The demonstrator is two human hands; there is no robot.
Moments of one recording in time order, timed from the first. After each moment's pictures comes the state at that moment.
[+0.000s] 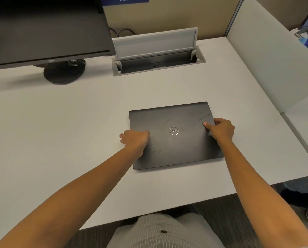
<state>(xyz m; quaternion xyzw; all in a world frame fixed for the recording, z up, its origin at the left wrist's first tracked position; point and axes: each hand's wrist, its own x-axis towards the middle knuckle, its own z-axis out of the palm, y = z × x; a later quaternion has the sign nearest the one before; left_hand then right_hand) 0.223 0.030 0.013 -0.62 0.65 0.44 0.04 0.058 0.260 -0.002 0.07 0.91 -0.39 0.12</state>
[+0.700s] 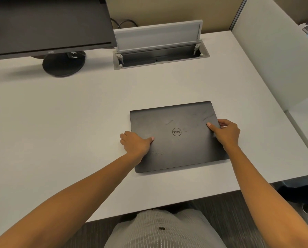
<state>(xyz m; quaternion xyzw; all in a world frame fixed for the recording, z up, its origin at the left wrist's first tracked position) 0.252 0.044 0.004 -0.57 0.73 0.37 0.03 0.071 0.282 -0.012 0.04 0.89 -0.44 0.12</state>
